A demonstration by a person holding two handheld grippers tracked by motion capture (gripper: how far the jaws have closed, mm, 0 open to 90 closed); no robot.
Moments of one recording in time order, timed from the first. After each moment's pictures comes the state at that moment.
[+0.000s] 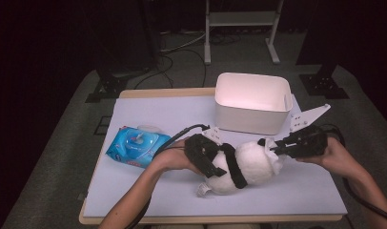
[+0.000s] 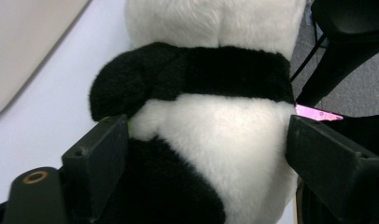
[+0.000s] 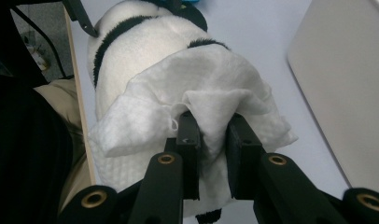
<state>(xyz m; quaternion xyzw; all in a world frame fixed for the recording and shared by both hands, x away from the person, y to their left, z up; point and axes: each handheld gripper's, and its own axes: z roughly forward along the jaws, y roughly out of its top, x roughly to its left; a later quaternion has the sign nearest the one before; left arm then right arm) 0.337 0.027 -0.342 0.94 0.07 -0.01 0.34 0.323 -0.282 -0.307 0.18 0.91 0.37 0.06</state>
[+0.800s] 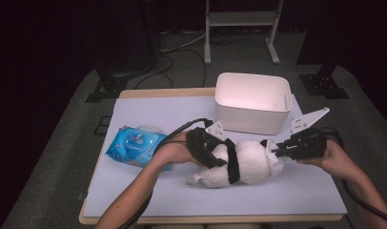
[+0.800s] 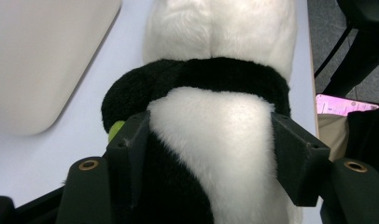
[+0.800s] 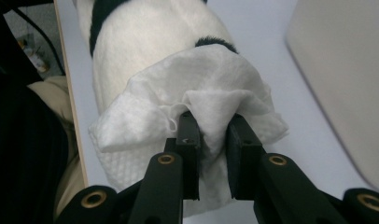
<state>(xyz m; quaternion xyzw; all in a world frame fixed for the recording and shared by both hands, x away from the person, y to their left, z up) 0.341 0.025 -0.321 0.94 0.04 0.04 0.32 0.330 -0.291 -0.329 0.21 0.91 0.36 0.04</state>
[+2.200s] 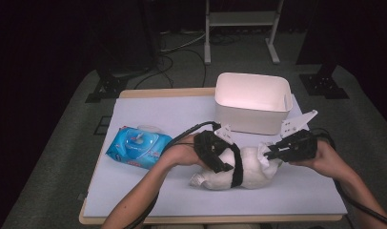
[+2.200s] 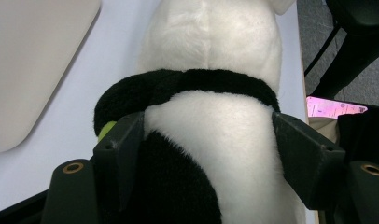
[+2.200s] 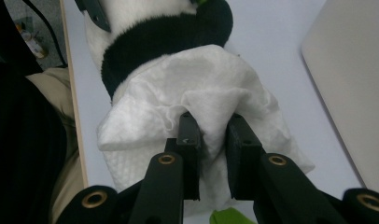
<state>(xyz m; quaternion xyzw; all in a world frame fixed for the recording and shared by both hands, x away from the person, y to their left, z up) 0.340 0.003 -0.330 0.95 0.03 0.03 0.32 0.326 -0.268 -0.326 0.17 0.92 0.35 0.06</state>
